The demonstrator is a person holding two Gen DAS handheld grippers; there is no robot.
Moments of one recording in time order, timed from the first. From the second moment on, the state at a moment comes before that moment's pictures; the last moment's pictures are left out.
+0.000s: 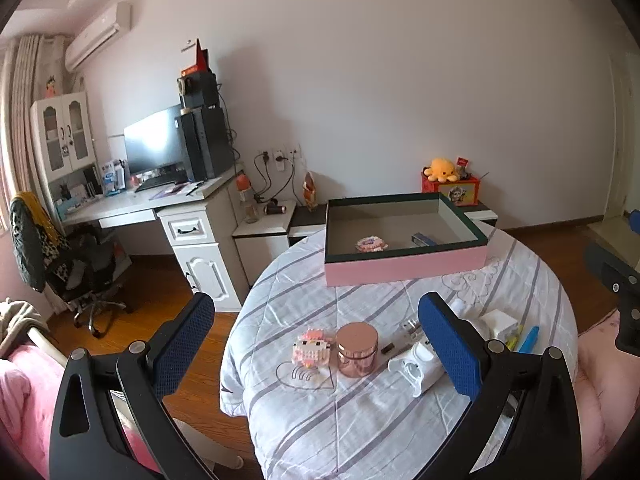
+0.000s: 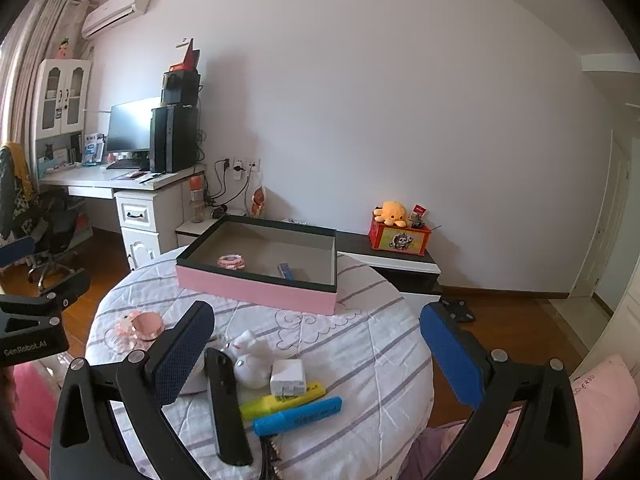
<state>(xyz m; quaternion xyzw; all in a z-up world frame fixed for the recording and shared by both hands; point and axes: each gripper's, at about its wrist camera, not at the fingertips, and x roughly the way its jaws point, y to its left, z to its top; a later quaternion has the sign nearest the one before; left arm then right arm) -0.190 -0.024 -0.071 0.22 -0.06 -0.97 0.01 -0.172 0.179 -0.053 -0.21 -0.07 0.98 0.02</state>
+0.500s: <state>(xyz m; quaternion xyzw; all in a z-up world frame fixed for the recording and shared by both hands) -0.180 -0.033 -0.099 0.25 -0.06 -0.97 0.01 -0.158 0.190 -0.081 -0.24 -0.07 0.97 0.03</state>
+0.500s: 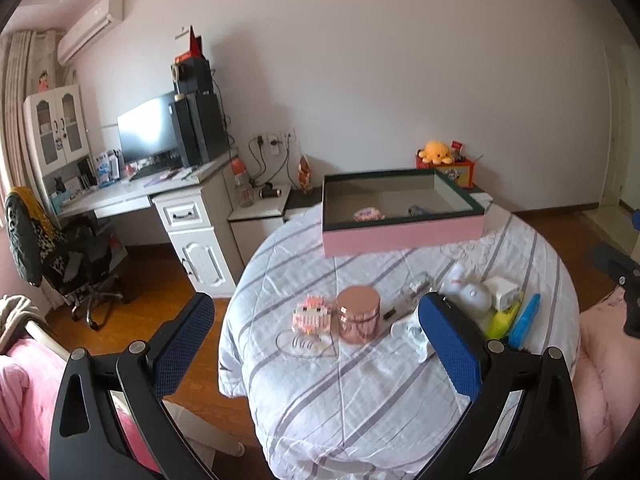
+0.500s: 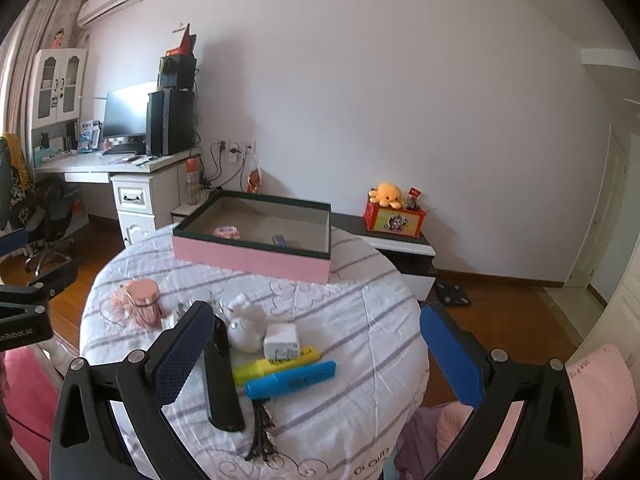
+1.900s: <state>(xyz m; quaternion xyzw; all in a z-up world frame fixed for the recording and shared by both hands) -0.228 -0.033 -0.185 0.36 -0.08 -0.93 -0.01 -0.229 0.229 -0.208 -0.39 0.03 0.92 -0.02</state>
